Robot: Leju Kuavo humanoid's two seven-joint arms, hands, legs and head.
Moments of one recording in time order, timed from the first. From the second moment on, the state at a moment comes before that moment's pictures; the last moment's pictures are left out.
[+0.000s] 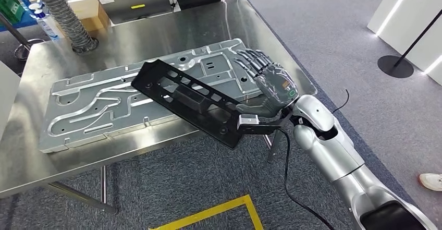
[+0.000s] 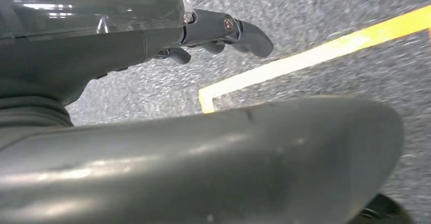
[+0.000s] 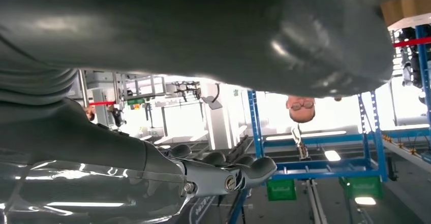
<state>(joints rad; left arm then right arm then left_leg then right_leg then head) -0.07 -0.11 0.98 -0.19 -1.05 0.12 -0.05 -0.65 -0.29 0.50 -1.35 0.99 -0.18 -0.25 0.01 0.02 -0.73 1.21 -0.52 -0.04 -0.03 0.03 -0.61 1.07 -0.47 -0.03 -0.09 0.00</state>
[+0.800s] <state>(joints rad) -0.08 -0.11 1.00 -0.19 -1.05 0.11 -0.06 -0.62 -0.29 0.48 -1.35 1.08 -0.18 -0.23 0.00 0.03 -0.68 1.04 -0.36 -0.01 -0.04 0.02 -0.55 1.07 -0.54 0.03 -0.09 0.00</state>
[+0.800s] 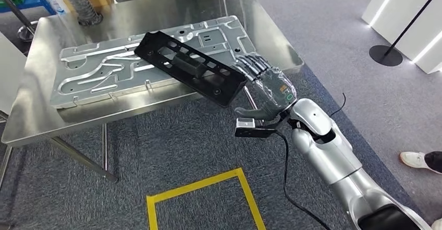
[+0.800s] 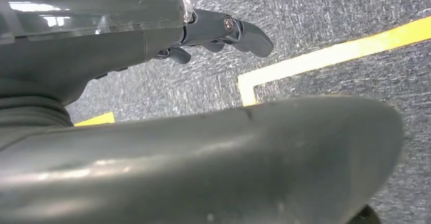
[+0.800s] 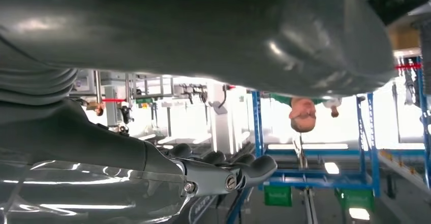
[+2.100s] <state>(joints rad) -0.07 -0.11 0.99 -0.20 -1.08 0.09 -0.08 -0.58 -0.28 0.42 -1.33 1.10 -0.20 -0.23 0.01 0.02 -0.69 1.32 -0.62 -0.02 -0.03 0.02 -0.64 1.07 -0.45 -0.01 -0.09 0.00</state>
